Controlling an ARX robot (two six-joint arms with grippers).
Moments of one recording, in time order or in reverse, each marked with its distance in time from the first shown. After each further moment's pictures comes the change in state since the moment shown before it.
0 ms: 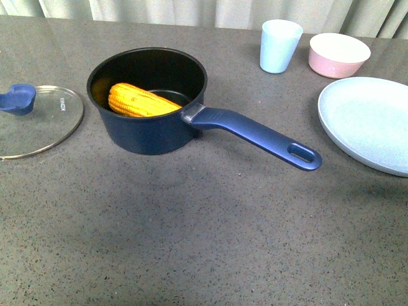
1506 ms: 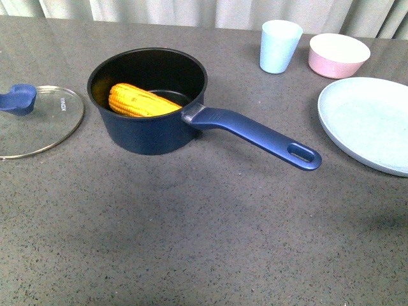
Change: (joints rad) left arm 0.000 0.000 0.000 0.000 0.000 0.000; right arm 0.000 -0.583 0.000 -0.576 0.000 0.000
